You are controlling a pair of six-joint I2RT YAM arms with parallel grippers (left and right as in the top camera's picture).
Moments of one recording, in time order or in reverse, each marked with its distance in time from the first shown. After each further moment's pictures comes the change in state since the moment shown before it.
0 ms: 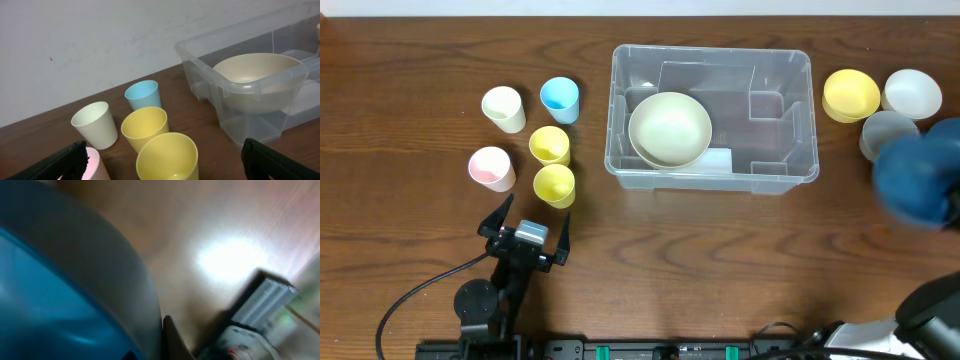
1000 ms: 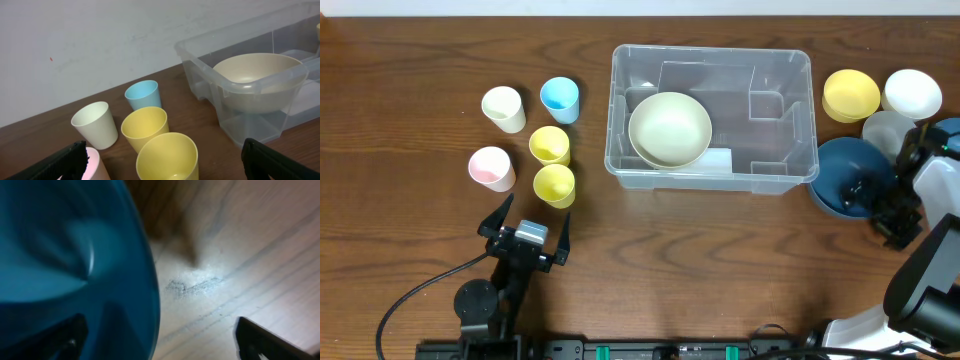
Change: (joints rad) left arm 0.000 0.000 0.000 0.000 0.000 0.000; right arm 0.320 0.084 -0.586 0.563 0.162 -0.013
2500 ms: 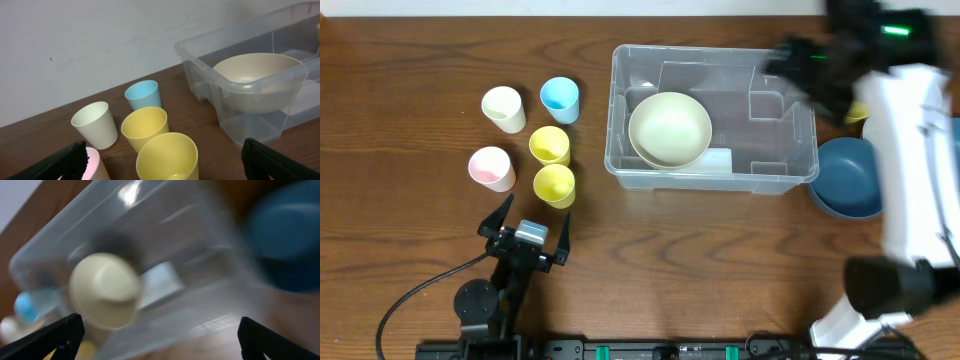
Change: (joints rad) left arm 0.000 0.000 0.000 0.000 0.000 0.000; right arm 0.543 0.071 1.078 -0.594 -0.097 0.341
